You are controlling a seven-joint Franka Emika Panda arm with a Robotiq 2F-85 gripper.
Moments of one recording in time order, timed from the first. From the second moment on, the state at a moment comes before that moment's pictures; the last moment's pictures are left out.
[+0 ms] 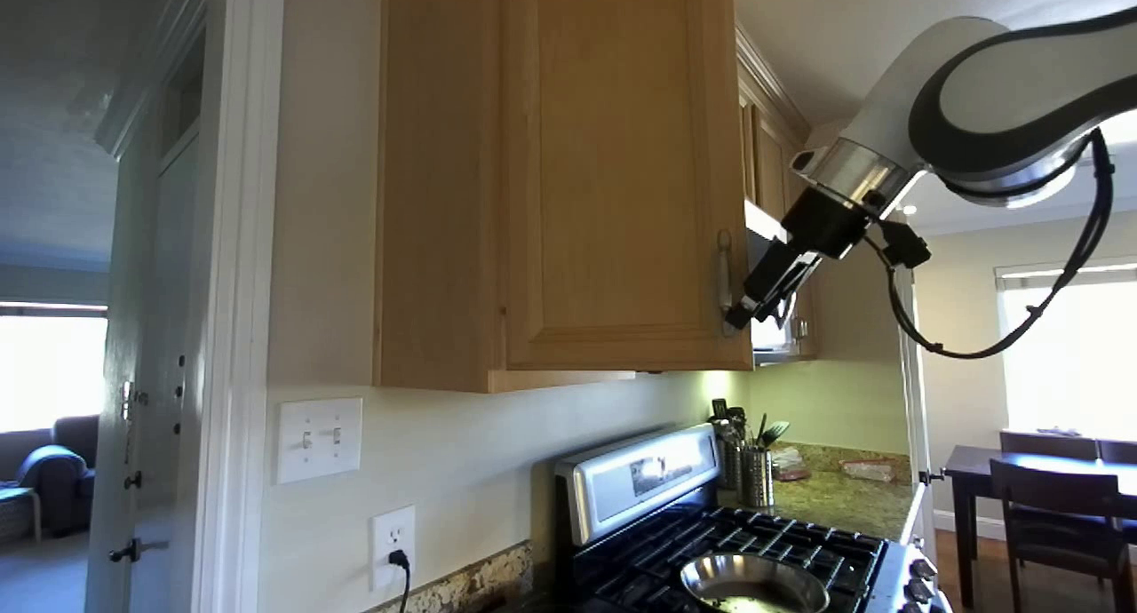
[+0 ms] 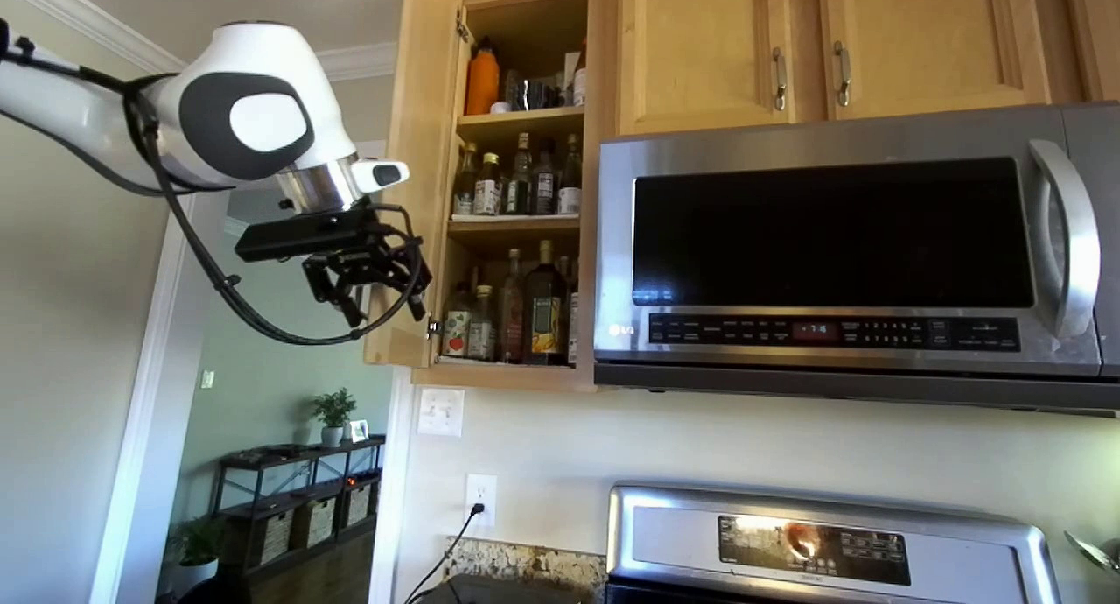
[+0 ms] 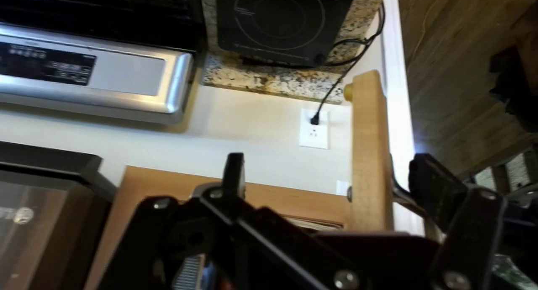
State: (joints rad) arm 0.09 -0.86 0.01 -2.49 0.05 2.39 -0.23
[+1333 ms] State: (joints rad) arm 0.08 -0.89 0.10 -2.38 -0.18 1.94 -0.17
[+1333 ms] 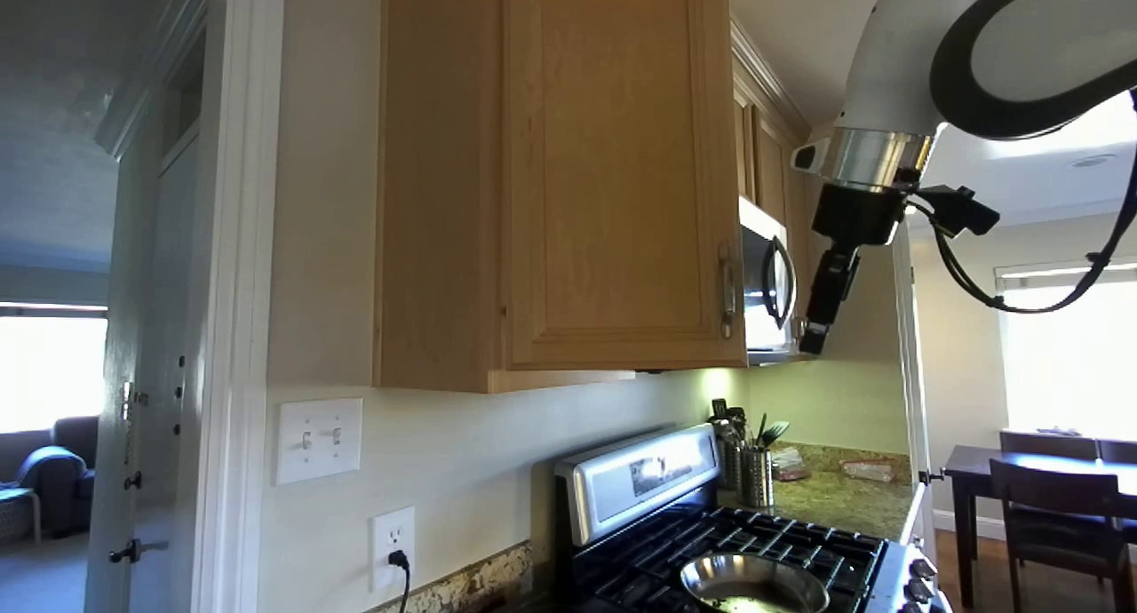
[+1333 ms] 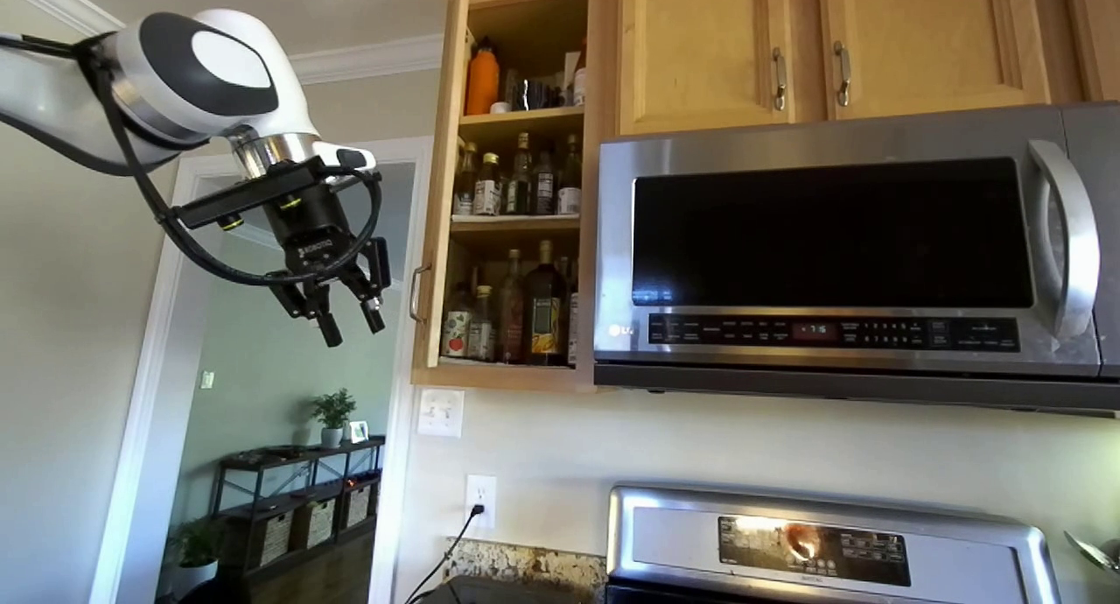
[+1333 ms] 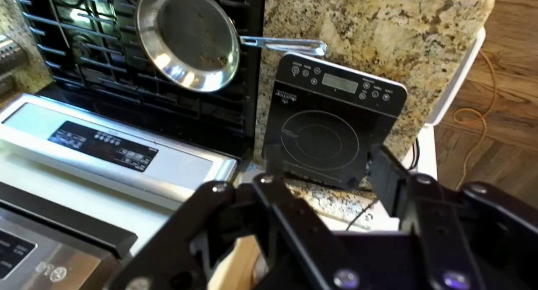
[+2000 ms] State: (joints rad) arm 0.07 -0.80 0.15 -2.36 -0.14 2.29 -0.01
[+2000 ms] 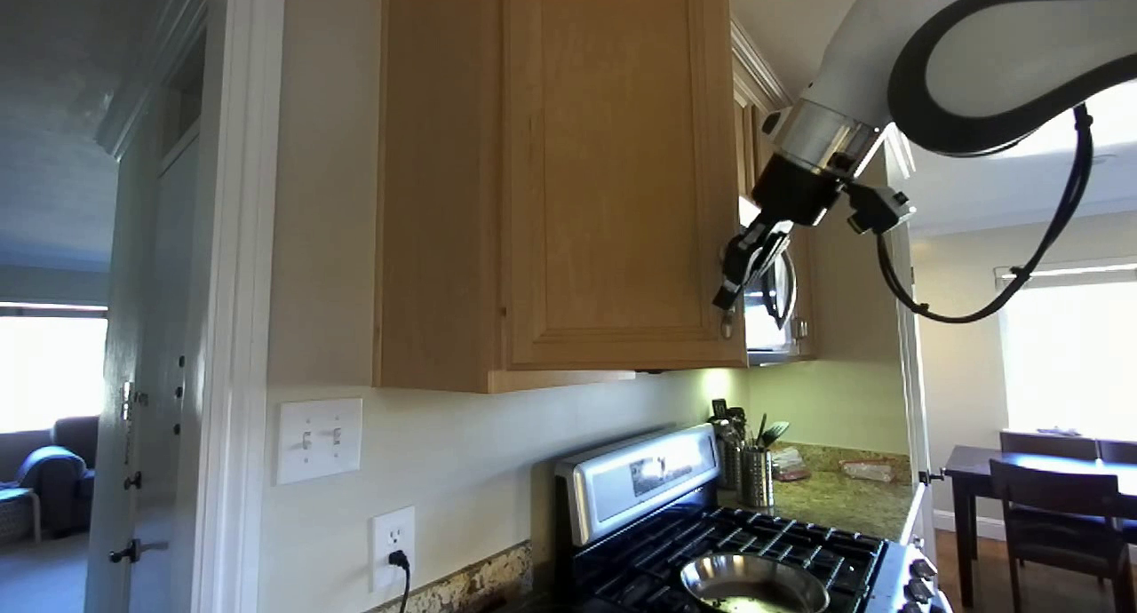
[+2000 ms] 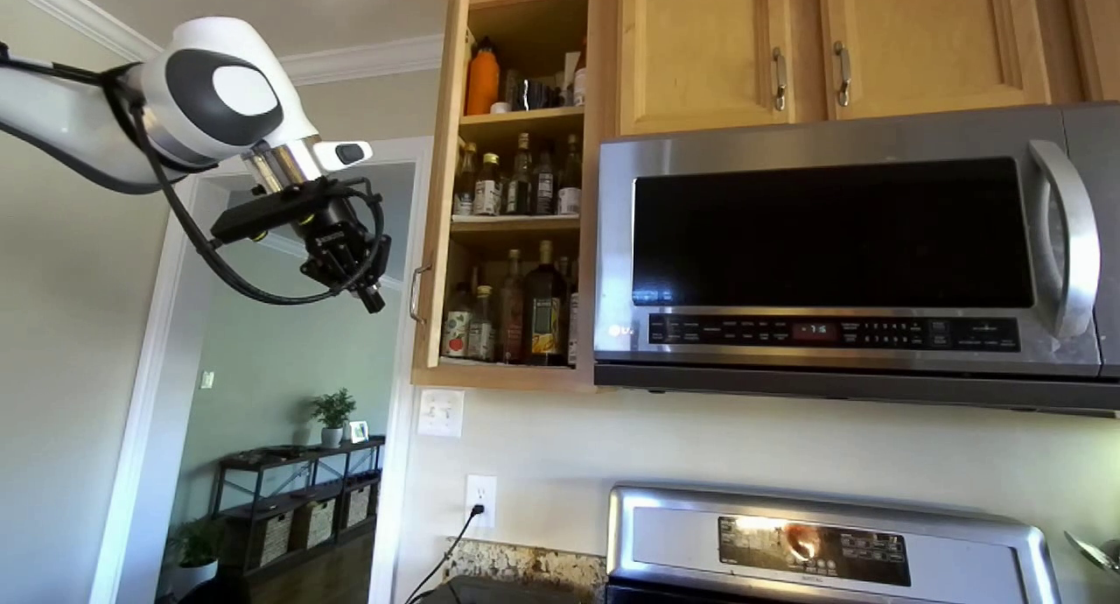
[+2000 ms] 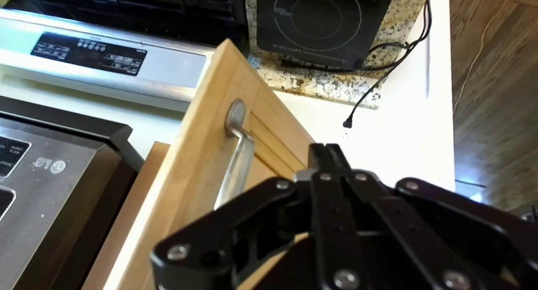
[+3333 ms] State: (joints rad) arm -0.33 -0.39 0.36 -2.16 -0.54 2.66 0.37
